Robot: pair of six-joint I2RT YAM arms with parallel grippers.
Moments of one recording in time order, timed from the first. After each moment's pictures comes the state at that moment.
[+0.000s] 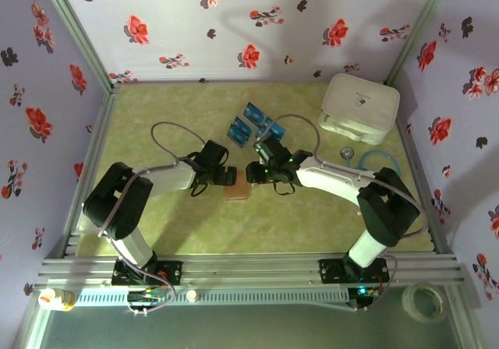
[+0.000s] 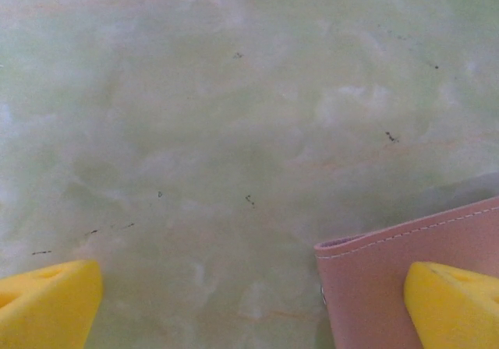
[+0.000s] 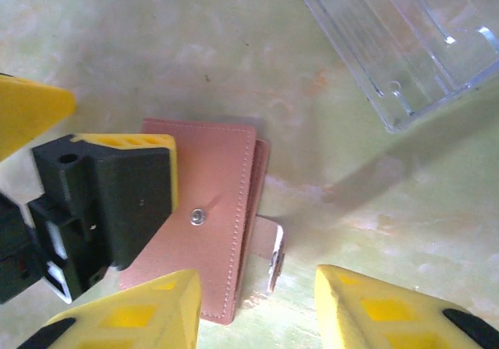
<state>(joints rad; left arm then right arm) -0.65 1.69 0.87 -0.23 -0.17 -0.45 0.79 1.63 1.05 -0.40 -0.06 0.60</state>
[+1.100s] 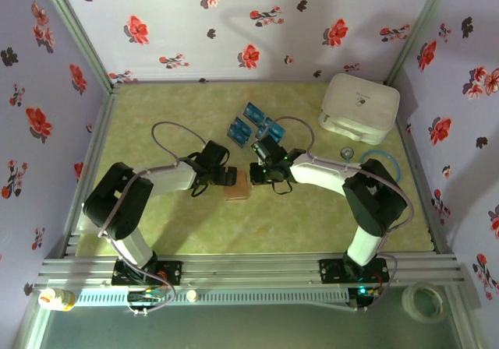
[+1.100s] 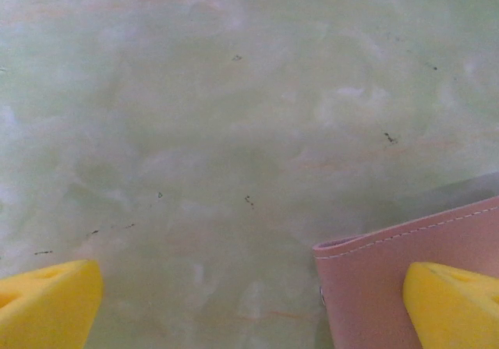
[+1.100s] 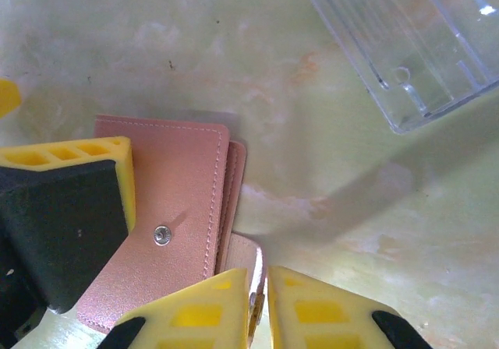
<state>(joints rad) -0.66 1.69 0.87 -0.23 -0.18 -0.44 0.76 1.73 1.06 -0.37 -0.10 0.59</state>
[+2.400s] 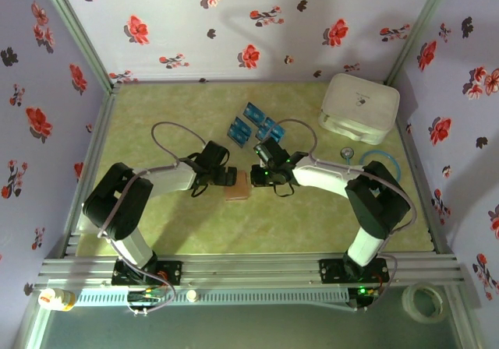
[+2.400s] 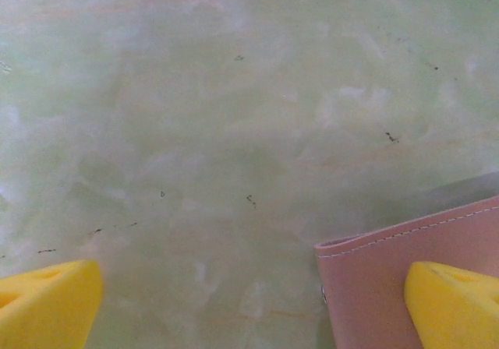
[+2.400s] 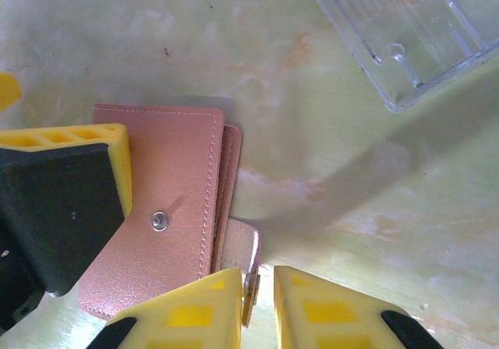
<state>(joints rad) -0.66 1.69 0.86 -0.23 -0.19 -0.44 0.76 1.70 1.01 -0.34 -0.11 0.62</state>
